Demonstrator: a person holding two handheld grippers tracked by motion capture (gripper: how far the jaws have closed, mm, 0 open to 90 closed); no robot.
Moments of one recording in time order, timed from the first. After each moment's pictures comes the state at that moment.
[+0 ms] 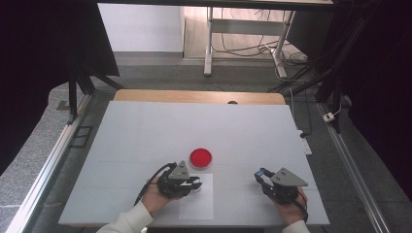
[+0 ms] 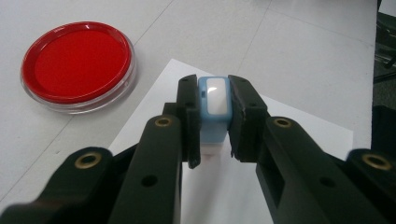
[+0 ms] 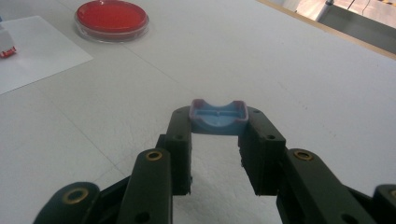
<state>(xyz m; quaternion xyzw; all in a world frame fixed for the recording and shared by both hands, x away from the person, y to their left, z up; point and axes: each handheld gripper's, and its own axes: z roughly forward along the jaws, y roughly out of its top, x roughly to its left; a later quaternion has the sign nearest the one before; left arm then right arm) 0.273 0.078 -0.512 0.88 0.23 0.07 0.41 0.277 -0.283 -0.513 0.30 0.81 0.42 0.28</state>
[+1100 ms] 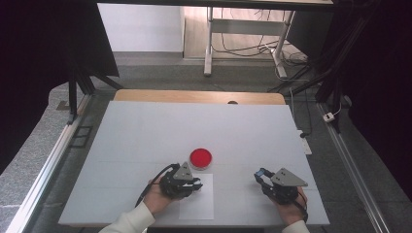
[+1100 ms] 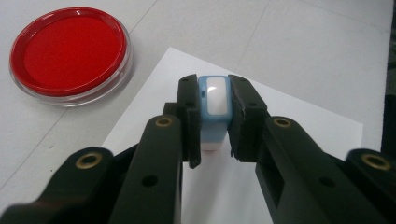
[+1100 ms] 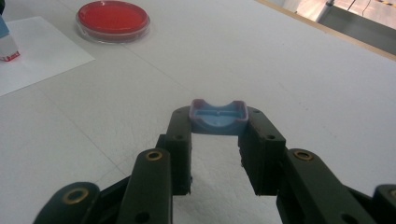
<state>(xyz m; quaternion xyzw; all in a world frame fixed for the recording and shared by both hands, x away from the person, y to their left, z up) 0.273 0.069 -0.512 0.90 0.23 0.08 0.37 0.277 -0.282 -0.512 0.30 0.81 0.42 0.28</state>
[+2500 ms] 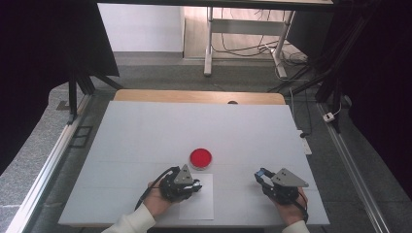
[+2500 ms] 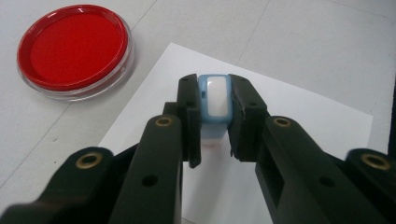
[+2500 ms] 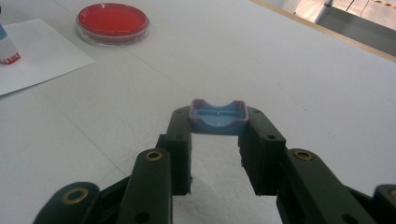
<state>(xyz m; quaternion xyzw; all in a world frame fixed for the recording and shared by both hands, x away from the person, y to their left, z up) 0.267 0.070 -0.515 0.90 0.23 0.09 0.37 0.276 -0.282 -0.512 0.30 0.81 0.42 0.29</state>
